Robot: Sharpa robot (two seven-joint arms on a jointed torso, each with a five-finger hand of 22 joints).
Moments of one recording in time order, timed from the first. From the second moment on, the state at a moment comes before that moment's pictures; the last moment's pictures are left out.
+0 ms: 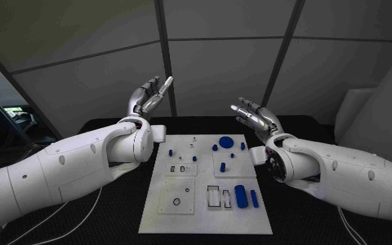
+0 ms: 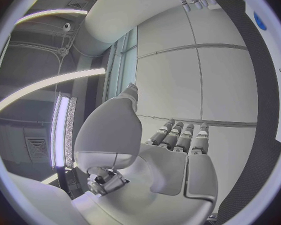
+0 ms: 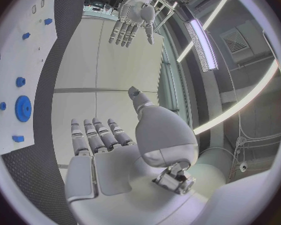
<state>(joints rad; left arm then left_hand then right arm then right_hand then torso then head) 1.16 -0.73 0.05 1.45 0.03 -0.66 0.53 1.18 -0.10 0.08 0.28 0.04 0.22 0.14 0.02 0.03 0.15 0.14 0.02 0.02 0.12 0.17 0.02 0.02 0.19 0.08 0.27 0.01 0.02 1.13 -0.78 -0.03 1.52 -0.09 -0.54 0.42 1.09 0.14 0.06 -0.14 0.30 0.27 0.14 0.05 0.04 0.34 0.23 0.06 0.04 0.29 0.22 0.05 0.04 0.09 0.22 0.28 0.10 0.05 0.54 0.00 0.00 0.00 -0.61</state>
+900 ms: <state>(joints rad) 1.16 -0.85 0.05 1.56 0.00 -0.55 0.52 1.37 -0.03 0.04 0.19 0.04 0.90 0.22 0.18 0.09 0.94 0.18 0.18 0.07 0.99 0.14 0.24 0.11 0.19 0.85 0.25 0.33 0.15 1.24 -0.76 -0.04 1.40 -1.01 -0.44 0.24 1.28 0.05 0.29 -0.28 0.31 0.97 0.21 0.12 0.07 1.10 0.15 0.10 0.06 1.17 0.09 0.19 0.08 0.16 0.82 0.20 0.48 0.20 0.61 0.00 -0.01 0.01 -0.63</state>
